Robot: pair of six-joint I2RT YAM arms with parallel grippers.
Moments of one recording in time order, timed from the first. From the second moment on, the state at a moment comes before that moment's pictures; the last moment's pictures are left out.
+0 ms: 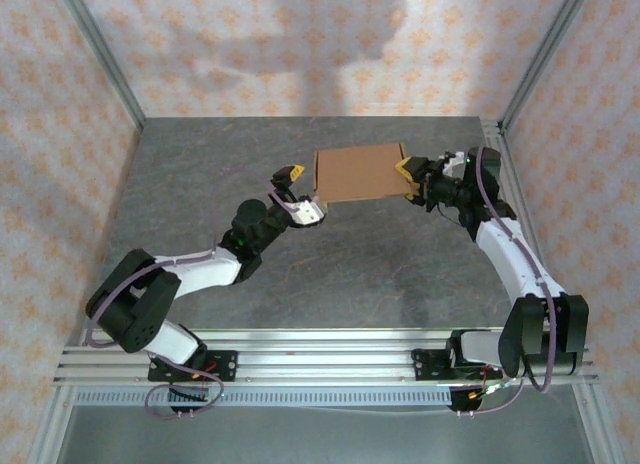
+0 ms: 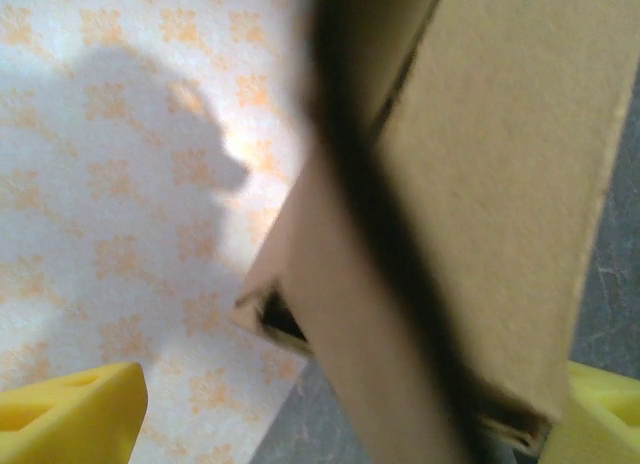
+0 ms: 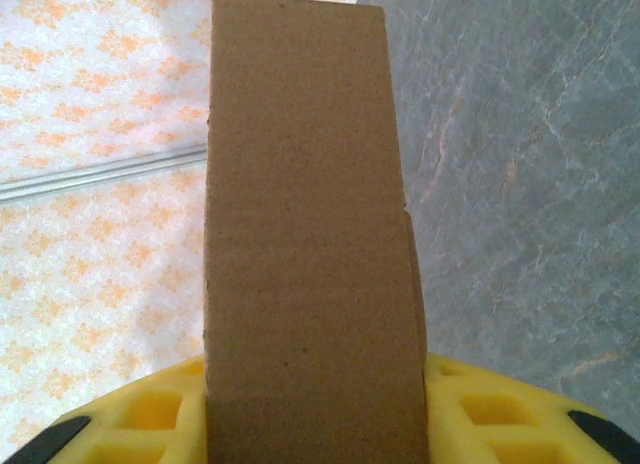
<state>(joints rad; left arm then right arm) -0.56 1.48 0.62 0.89 0.05 0.84 0.02 1.28 0.93 -0.11 -0.87 1.30</state>
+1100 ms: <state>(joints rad) -0.56 1.35 0.61 0.66 0.19 0.88 0.02 1.36 1.03 -0.30 -0.95 1.22</state>
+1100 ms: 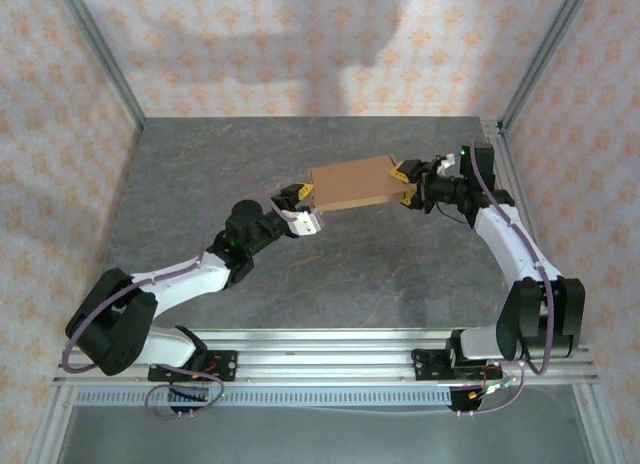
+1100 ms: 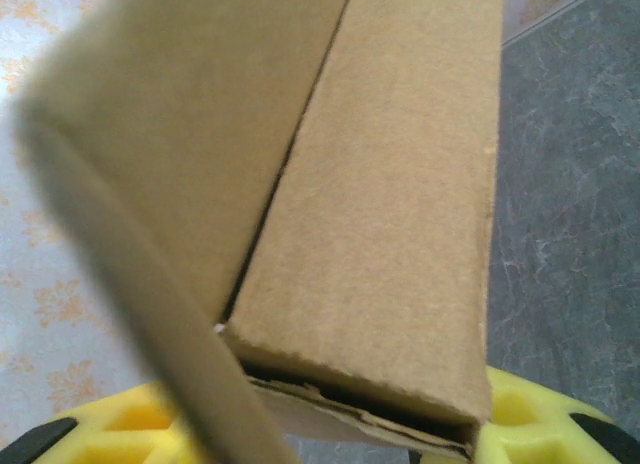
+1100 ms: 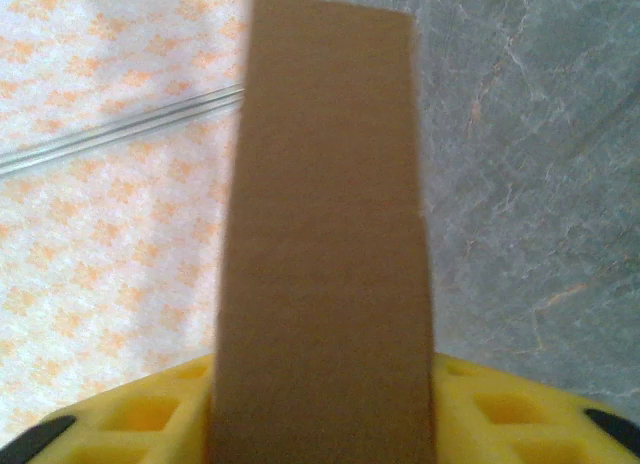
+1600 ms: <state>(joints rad) -0.50 1.42 0.67 0.52 0.31 0.76 -0.05 1.30 1.03 -0.35 -0.77 1.13</state>
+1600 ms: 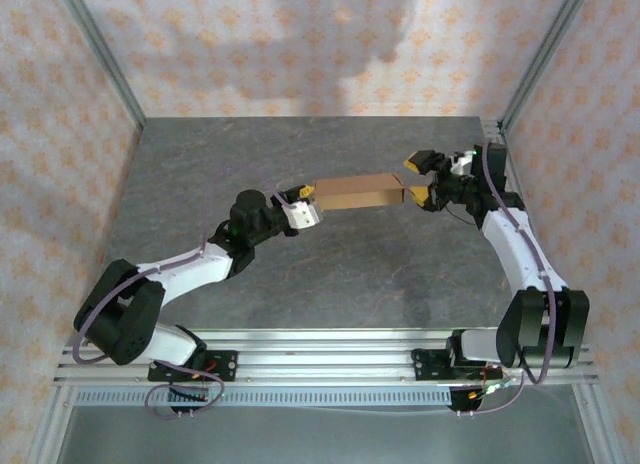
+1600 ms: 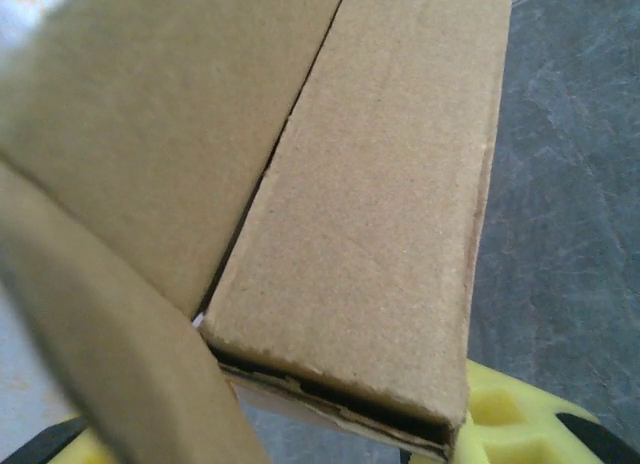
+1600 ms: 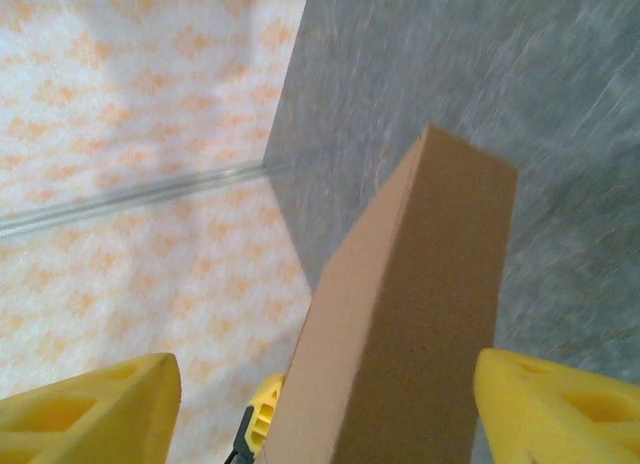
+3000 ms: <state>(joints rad) -0.36 1.64 1.05 -0.36 0.63 0.64 0.18 1.15 1.10 -0.77 -0.45 0.02</state>
